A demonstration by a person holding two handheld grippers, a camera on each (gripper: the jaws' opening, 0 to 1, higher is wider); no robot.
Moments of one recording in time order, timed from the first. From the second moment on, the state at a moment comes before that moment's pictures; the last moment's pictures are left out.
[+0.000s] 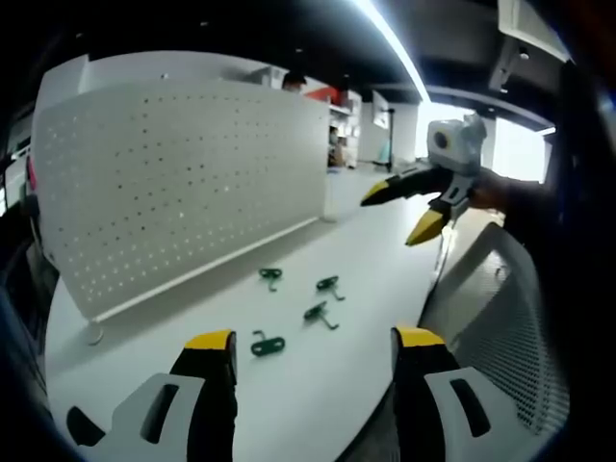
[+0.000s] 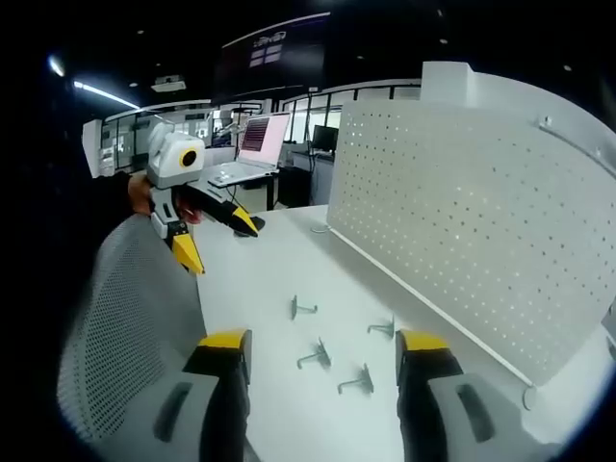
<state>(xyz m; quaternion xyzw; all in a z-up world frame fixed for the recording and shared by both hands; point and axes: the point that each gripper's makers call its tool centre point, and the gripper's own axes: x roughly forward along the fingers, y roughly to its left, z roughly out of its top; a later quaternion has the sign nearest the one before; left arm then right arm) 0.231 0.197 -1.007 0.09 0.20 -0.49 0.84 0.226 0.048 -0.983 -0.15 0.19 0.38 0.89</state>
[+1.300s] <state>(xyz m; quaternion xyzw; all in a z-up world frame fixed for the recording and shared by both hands) 0.225 0.193 -1.008 0.10 0.20 -0.50 0.84 0.236 0.065 -0.998 -0.17 0.20 0.42 0.87</state>
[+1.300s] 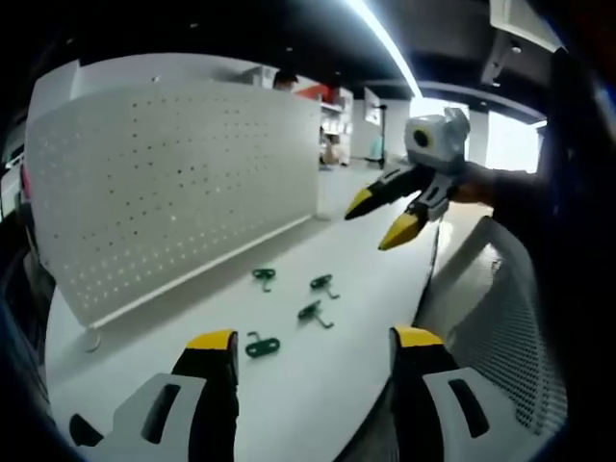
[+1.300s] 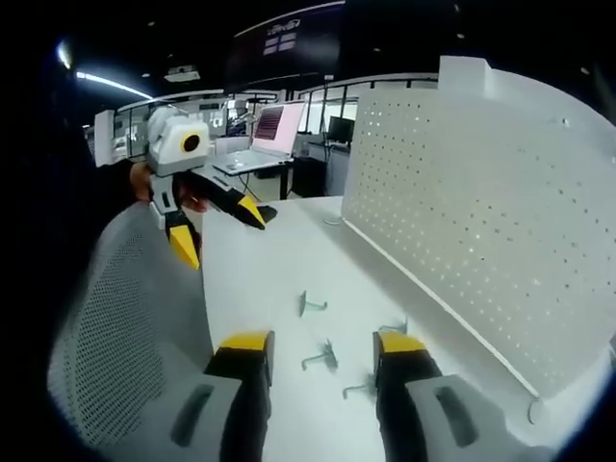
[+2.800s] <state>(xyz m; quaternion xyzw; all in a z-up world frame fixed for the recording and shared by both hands) 0.222 0.191 -1.009 0.10 0.20 -0.51 0.83 0.276 0.071 -1.109 -0.21 0.33 0.44 0.81</state>
